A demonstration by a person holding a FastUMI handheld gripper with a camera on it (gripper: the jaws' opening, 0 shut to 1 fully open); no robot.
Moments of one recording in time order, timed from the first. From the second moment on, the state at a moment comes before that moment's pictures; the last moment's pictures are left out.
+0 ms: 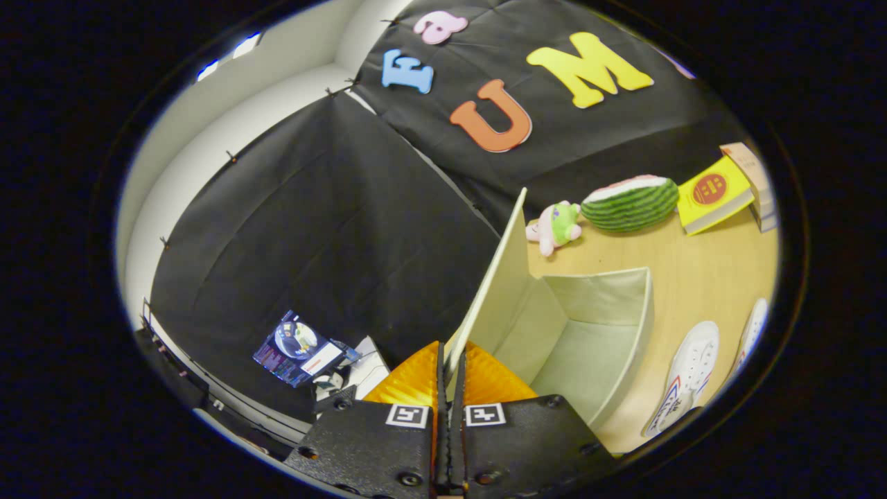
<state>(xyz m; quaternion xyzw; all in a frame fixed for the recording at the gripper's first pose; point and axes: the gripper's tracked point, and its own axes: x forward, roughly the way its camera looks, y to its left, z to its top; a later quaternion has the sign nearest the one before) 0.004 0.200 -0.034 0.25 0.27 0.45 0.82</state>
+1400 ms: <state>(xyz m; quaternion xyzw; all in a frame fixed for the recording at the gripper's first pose) 0.010 0.189 0.018 0.07 0.07 0.32 0.94</state>
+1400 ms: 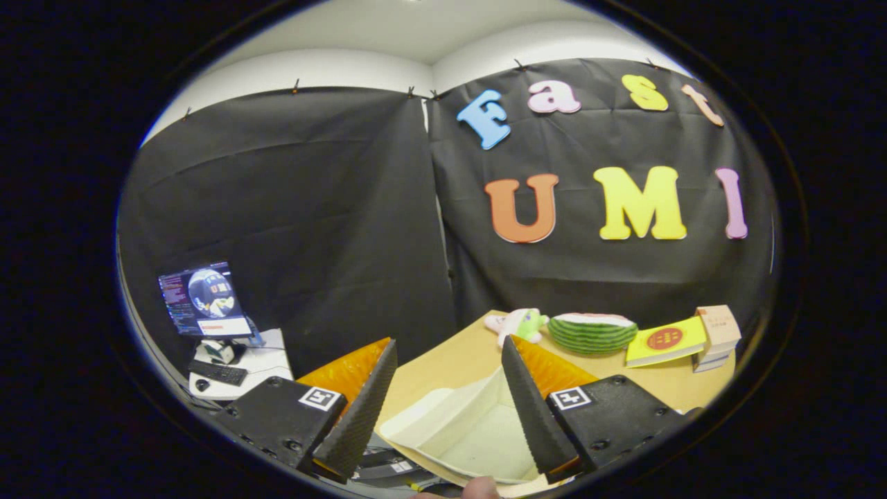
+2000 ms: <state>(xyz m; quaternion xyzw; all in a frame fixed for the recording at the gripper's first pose) 0.023 0.019 -0.075 0.03 0.16 0.19 0.97</state>
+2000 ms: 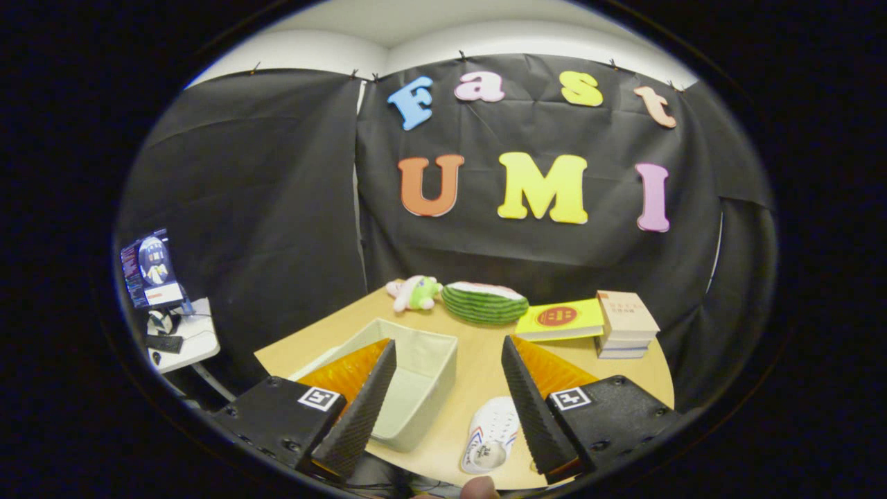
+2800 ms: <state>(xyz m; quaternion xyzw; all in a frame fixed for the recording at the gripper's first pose) 0.044 -0.049 -0.300 0.03 0.47 0.15 0.87</state>
